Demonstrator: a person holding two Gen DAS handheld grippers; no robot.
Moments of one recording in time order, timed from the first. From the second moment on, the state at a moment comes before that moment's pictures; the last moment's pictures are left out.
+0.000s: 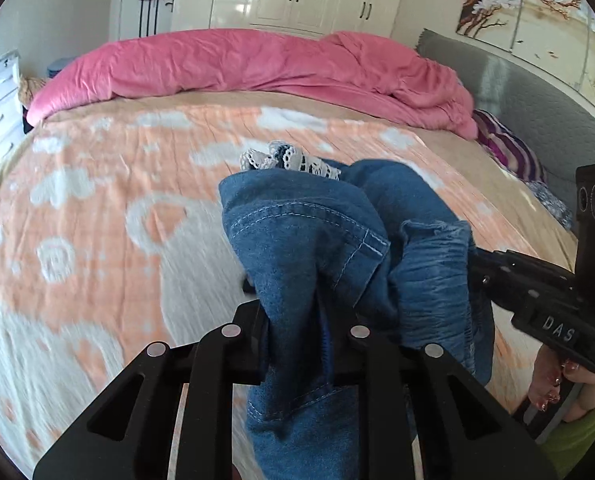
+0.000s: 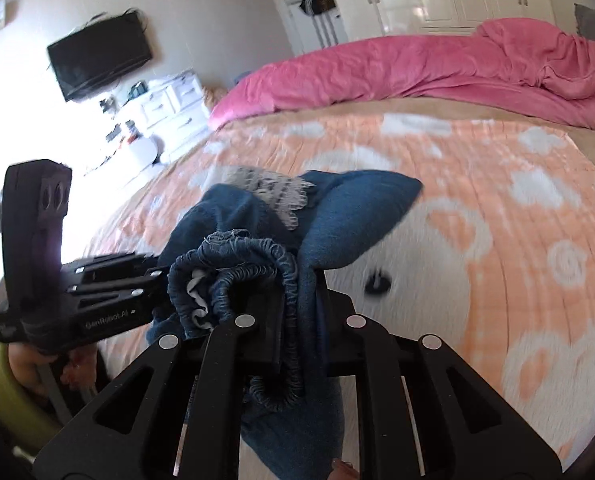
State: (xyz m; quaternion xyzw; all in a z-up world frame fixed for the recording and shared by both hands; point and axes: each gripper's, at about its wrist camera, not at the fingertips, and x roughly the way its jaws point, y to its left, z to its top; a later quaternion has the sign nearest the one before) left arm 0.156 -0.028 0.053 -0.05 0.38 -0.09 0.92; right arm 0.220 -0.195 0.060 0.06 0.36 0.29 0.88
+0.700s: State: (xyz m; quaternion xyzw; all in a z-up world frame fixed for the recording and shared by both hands) left arm 0.226 -0.003 -0.024 -0.08 0.44 -0.03 0.89; right arm 0.282 -0.205 -0.040 0.07 0.46 0.17 0.87
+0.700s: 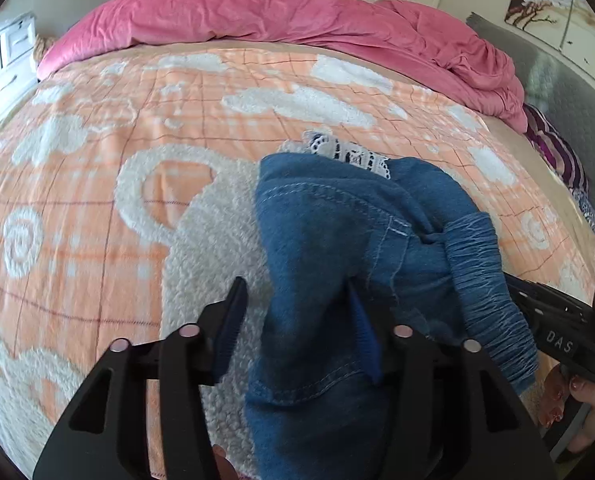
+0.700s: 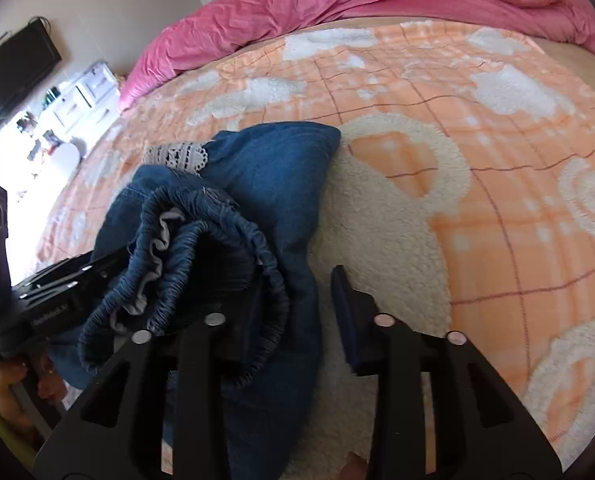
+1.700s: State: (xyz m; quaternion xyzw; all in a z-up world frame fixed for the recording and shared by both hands) left arm 0.091 -0.012 0.008 -0.07 0.39 -0.04 0.92; right arm 0.165 -0.230 -0.024 0.00 0.44 0.13 0.89
